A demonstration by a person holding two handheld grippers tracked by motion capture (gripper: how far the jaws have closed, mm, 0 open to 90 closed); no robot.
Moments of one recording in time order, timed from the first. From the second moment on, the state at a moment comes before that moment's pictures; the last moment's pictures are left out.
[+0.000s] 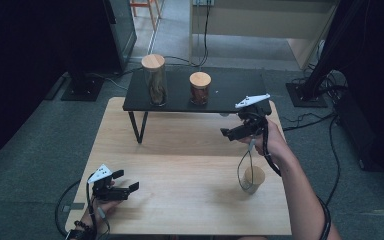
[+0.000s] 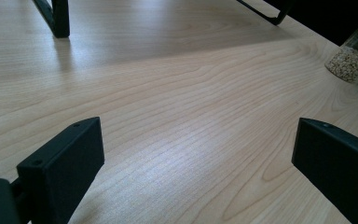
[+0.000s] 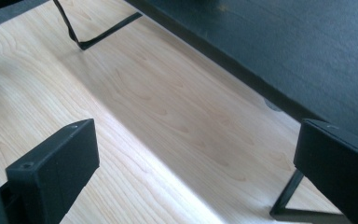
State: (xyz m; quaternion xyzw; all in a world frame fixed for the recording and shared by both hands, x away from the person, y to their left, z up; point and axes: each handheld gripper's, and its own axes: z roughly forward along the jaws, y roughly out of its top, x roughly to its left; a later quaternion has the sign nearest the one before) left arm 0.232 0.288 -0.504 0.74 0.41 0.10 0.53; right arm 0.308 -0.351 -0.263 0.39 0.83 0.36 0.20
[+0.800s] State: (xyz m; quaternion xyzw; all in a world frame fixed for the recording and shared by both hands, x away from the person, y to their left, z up) left arm 0.232 0.285 -0.502 0.74 0.41 0.11 0.52; right arm 0.258 -0.383 -0.286 0.39 0.82 0.36 0.20
